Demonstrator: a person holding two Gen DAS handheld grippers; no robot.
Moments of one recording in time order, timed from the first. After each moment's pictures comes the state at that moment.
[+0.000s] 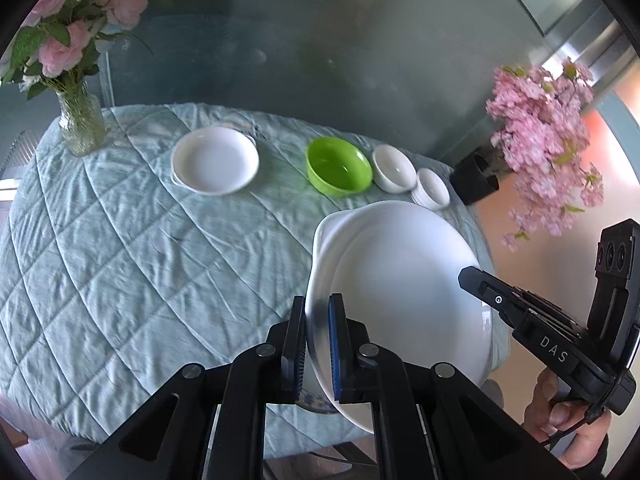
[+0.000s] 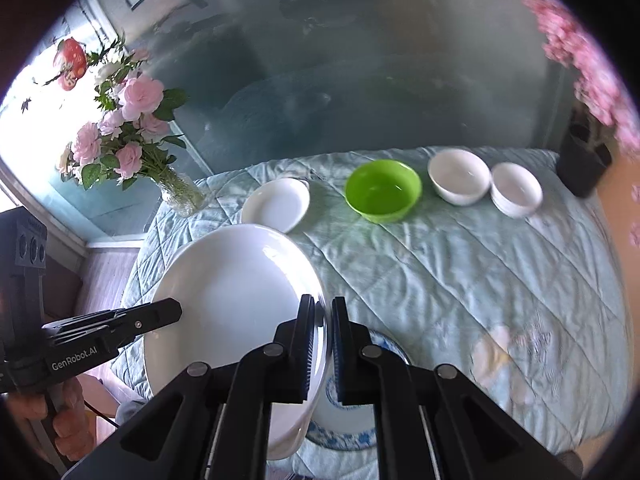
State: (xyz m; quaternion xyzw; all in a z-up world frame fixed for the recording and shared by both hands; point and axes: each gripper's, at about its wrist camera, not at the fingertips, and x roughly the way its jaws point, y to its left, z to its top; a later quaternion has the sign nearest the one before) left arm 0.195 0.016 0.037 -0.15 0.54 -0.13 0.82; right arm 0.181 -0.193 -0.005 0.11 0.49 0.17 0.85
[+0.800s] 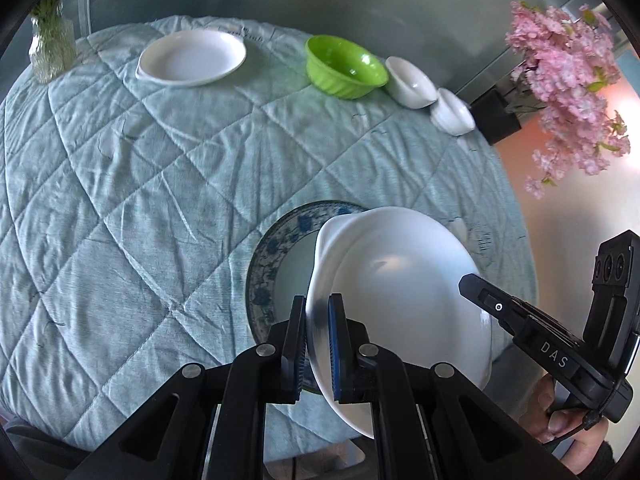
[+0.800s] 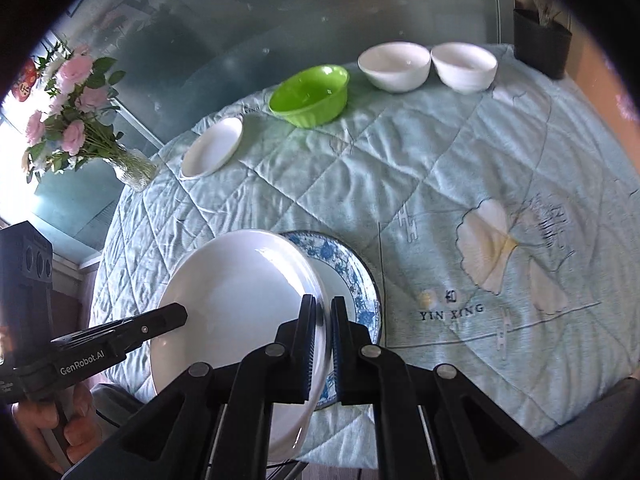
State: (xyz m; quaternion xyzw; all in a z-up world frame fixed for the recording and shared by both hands) left arm 0.160 -0.028 -0.122 -0.14 0.60 -0.14 0.78; right arm 0.128 -0.234 -0.139 0.17 0.54 0.13 0.82
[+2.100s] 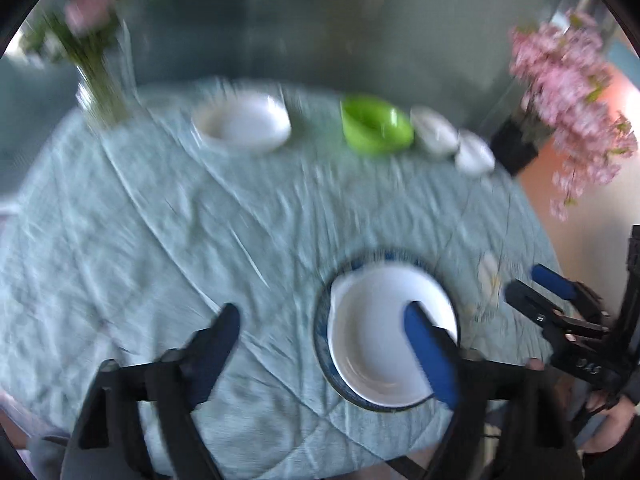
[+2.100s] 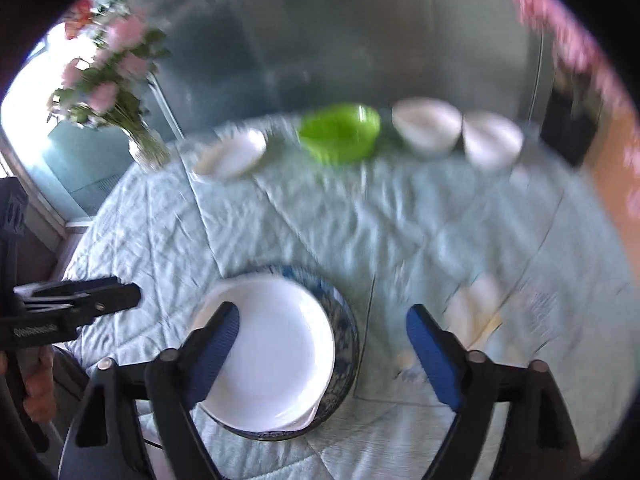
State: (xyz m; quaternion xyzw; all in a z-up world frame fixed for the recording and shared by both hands) left arm 0.132 0.000 -0.065 -0.08 0.50 -0.07 0.86; right arm 0.119 -0.224 -0.103 0.05 0.44 0.16 0.88
